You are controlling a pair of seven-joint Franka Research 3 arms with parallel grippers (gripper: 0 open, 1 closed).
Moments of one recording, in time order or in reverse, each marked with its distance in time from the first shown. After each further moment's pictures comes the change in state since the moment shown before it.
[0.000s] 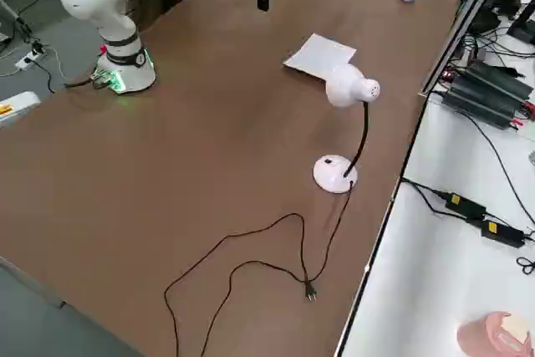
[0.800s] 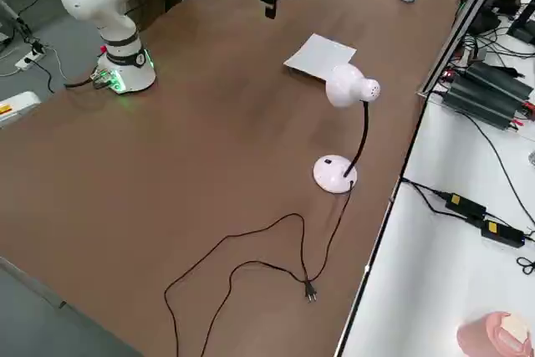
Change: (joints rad) left arm -0.032 0.086 -0.032 0.007 -0.149 0.008 -0.134; right arm 0.048 -0.001 0.038 -0.117 0.002 0.054 0.000
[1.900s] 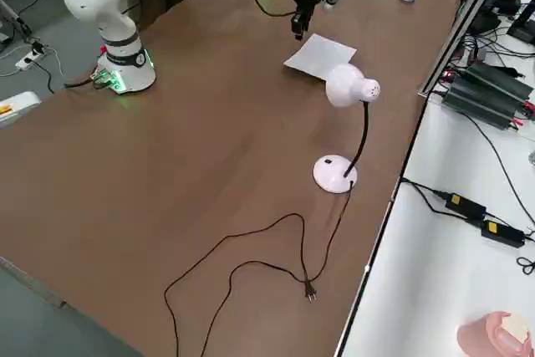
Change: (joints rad) left arm -0.434 0.404 -0.006 0.000 0.111 0.706 -0.650; right arm 0.133 -0.002 0.151 -0.472 0.166 0.541 0.195
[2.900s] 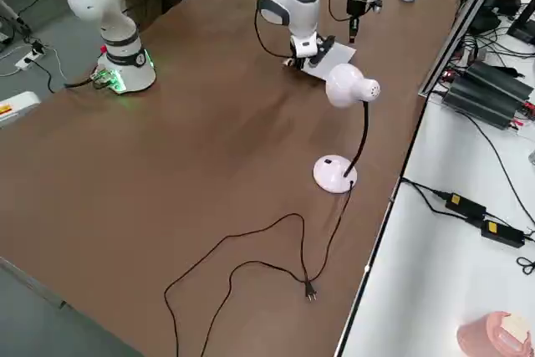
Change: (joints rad) left arm -0.163 0.303 0.056 0.057 0.302 0.184 -0.248; right arm 0.136 0.328 0.004 -0.135 0.306 0.436 0.017
